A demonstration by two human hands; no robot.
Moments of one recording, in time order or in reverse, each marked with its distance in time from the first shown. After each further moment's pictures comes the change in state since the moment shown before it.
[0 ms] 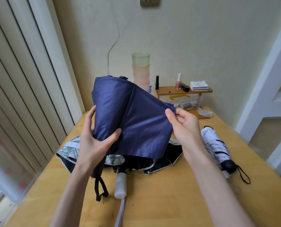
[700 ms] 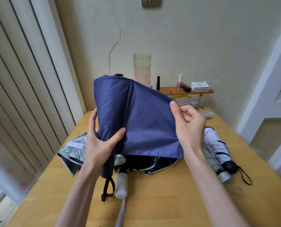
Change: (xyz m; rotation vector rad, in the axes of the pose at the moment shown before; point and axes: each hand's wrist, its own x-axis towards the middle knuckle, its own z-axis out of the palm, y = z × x) left_hand -0.005 0.001 0.012 -0.161 0.036 -0.079; right_hand -0.002 -0.005 0.005 -0.014 0.210 -0.279
